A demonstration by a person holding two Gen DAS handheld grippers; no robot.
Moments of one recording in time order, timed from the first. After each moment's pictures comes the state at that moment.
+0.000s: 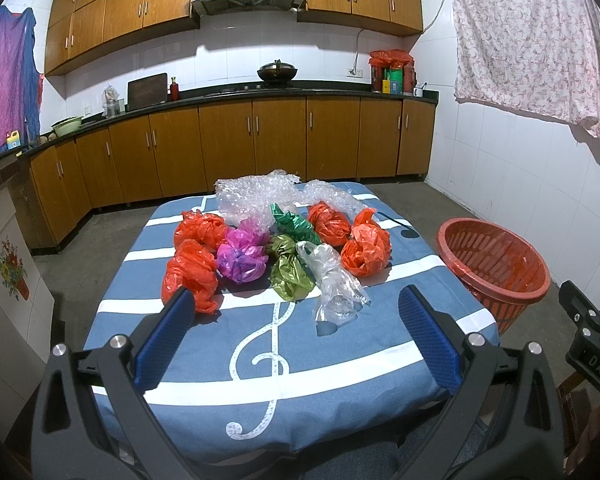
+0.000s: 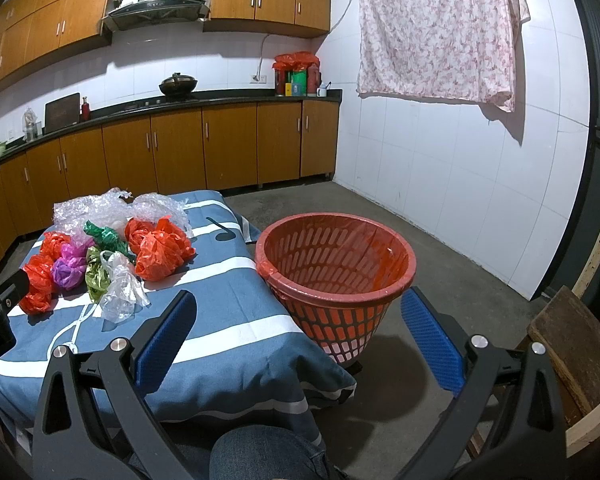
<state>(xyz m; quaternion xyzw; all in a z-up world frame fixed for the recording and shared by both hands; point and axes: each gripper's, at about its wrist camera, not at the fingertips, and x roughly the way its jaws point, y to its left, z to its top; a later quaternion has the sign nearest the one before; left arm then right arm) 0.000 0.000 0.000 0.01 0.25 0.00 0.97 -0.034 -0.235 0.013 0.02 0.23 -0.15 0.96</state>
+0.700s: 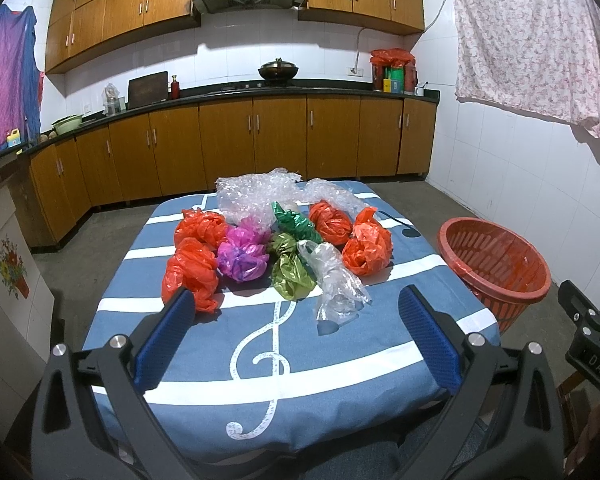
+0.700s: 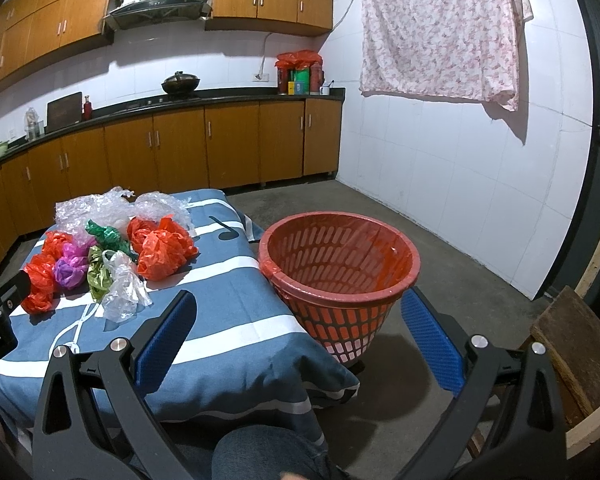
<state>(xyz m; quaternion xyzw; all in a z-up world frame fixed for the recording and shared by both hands) -0.001 0.000 0.000 0.01 0.25 0.00 0.97 -0.030 -0.233 0.011 0.02 0.23 -0.14 0.96</state>
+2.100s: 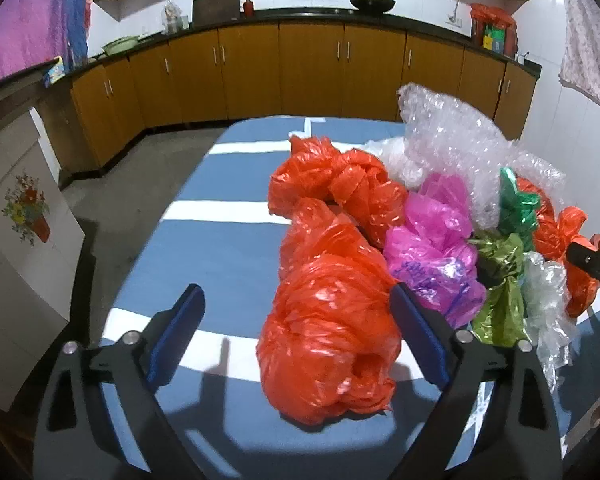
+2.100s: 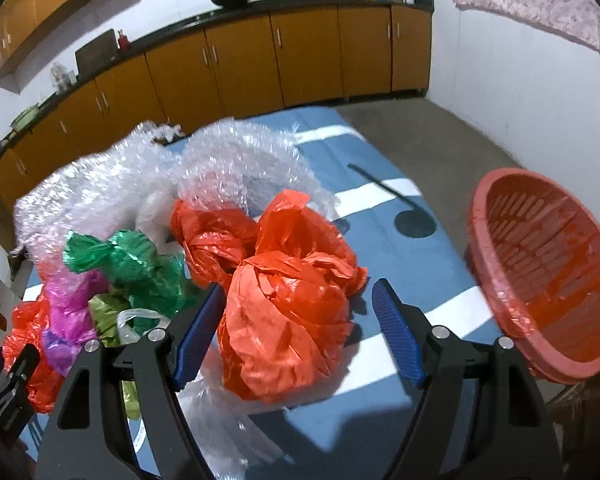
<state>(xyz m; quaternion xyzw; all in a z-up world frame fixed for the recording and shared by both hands) 0.172 0.151 -0.090 -0.05 0.38 0.12 0.92 0.221 -0.143 -0.067 0.06 0.40 -0.01 0.91</state>
